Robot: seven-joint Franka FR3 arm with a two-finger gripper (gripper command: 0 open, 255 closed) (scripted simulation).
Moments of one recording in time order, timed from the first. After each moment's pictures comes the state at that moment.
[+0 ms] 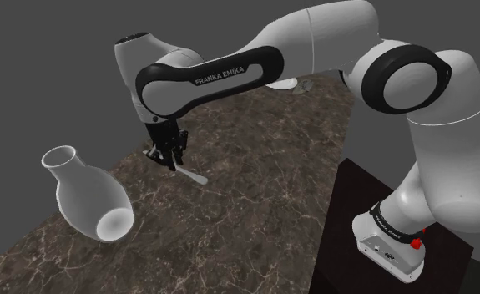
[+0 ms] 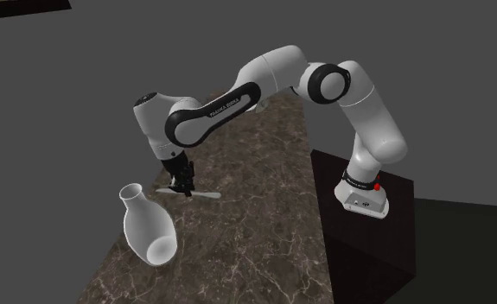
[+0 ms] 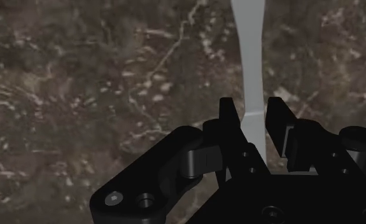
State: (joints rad) arm 0.42 0.71 0.38 -1.28 -0.13 1.77 0.43
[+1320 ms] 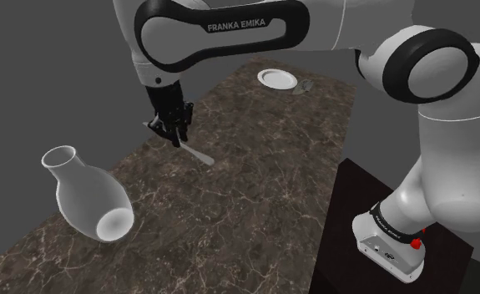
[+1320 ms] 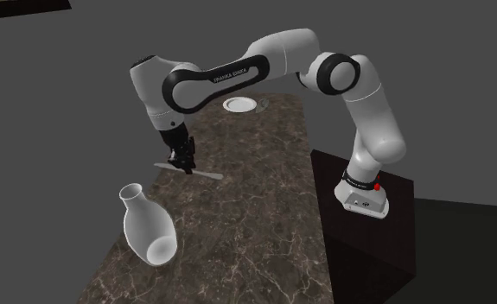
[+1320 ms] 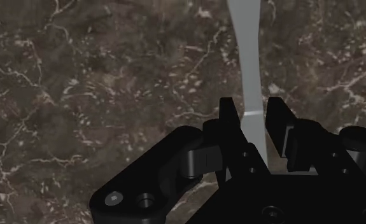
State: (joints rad) arm 0.39 0.61 0.40 -1.21 -0.10 1.60 0.40
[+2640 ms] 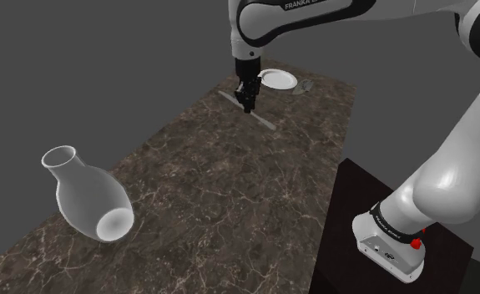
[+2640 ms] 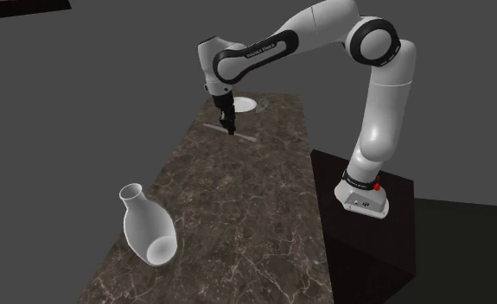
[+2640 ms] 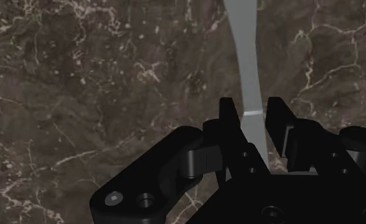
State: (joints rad) arm 0.02 0.18 0.29 -1.81 -0.02 1.77 -0.02
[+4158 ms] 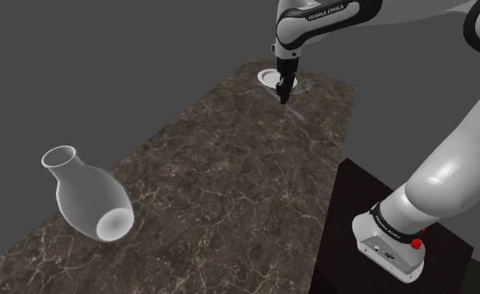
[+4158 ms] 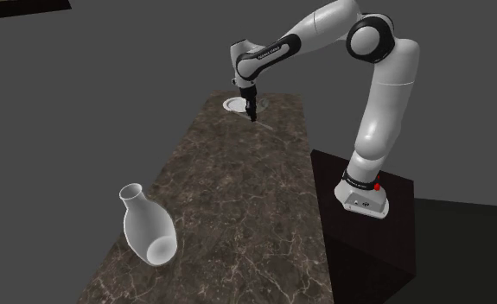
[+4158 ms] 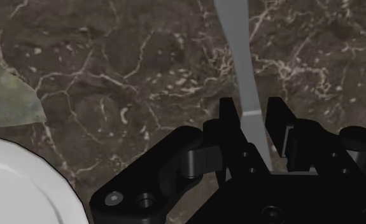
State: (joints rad) arm -0.17 0.15 0.13 -1.95 -0.06 1.89 -0.36
